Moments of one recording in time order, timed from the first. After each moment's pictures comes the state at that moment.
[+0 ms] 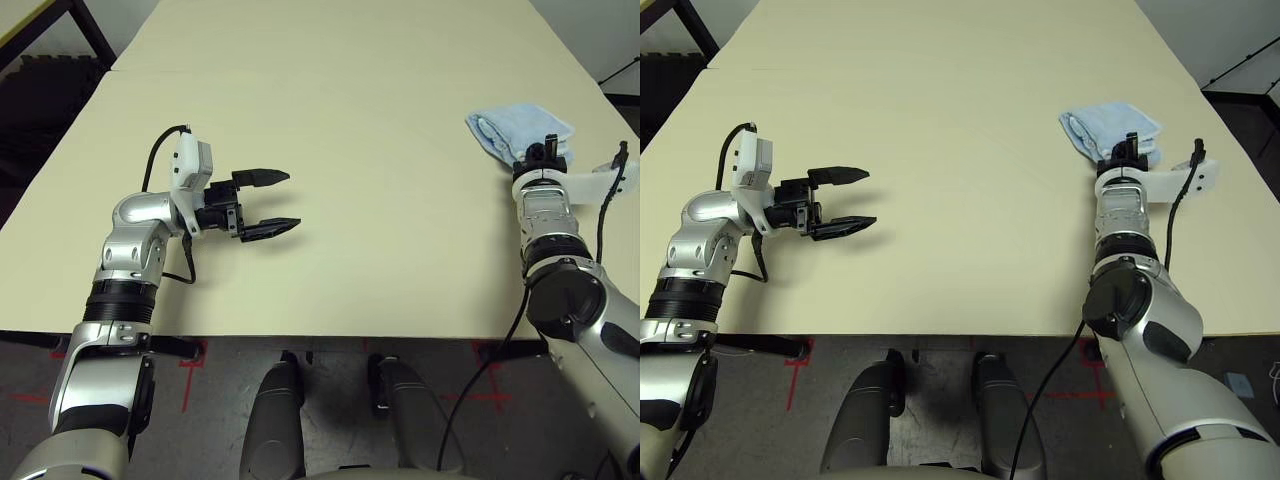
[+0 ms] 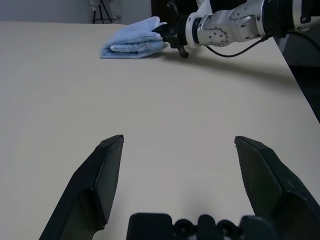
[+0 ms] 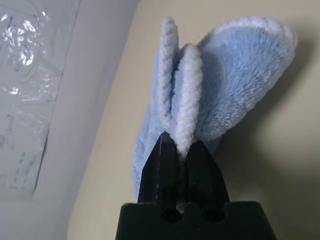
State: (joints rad) left arm -0.65 0.60 0.03 0.41 -0.40 0.01 -1.38; right arm -1.07 -0.29 -0.84 1.20 0.77 -0.08 0.17
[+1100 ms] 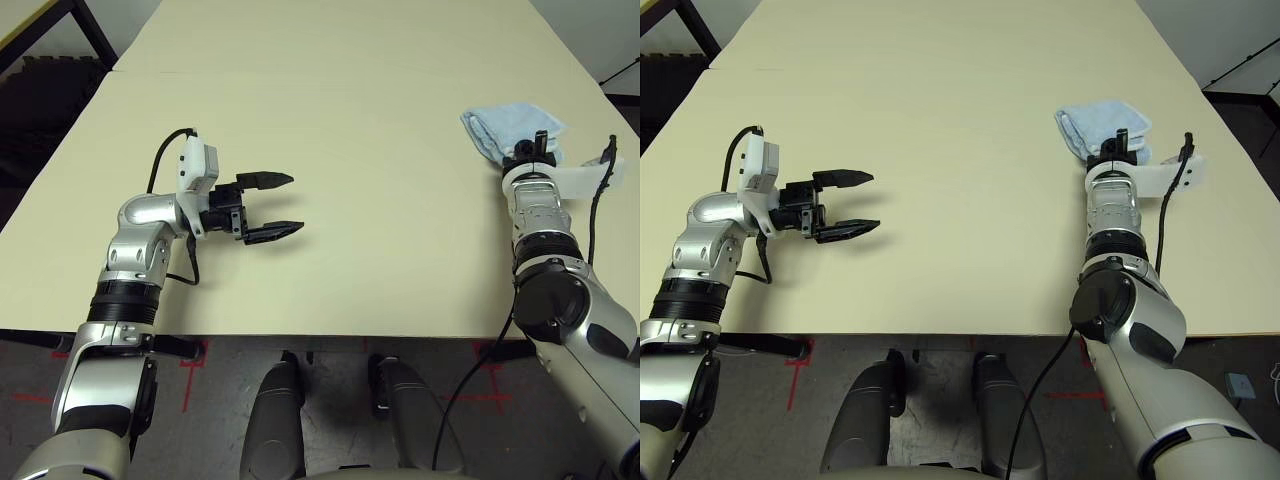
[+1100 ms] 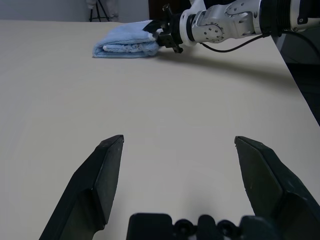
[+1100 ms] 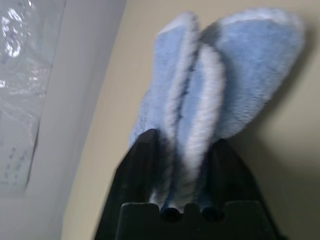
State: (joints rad) left arm -0.66 0.59 0.02 0.41 -0.39 0.01 -1.38; right arm -1.03 -0.26 -0.79 1.05 0.78 0.01 0.05
